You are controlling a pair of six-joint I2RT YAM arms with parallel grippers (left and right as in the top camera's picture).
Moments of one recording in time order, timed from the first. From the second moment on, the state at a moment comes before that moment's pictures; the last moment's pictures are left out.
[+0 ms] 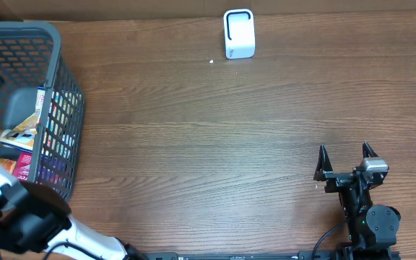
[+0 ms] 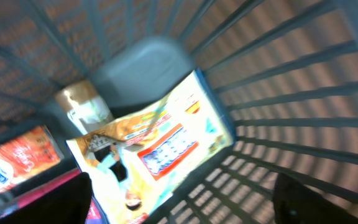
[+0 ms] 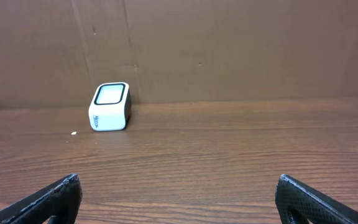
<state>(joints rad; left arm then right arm) 0.74 1.93 2.11 -1.22 0.18 -0.29 0.03 0.01 0.02 -0.03 -0.03 0.07</state>
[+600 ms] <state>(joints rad) 0.66 2.24 2.10 -1.23 0.15 -0.15 0.03 0.01 0.02 -0.03 -0.03 0.07</state>
